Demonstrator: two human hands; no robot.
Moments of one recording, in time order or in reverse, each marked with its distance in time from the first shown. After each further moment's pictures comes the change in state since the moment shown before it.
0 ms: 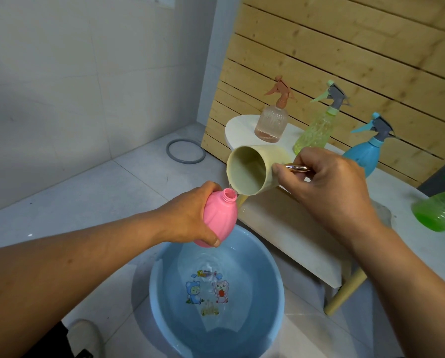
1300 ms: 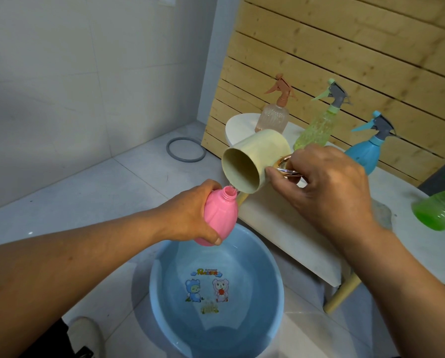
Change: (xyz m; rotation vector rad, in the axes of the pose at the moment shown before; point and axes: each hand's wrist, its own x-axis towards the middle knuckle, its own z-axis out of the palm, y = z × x) left_hand -0.001 0.001 0.001 -0.043 0.011 0.009; right_hand -0.005 -0.002 0.002 -0.214 0.111 -0.301
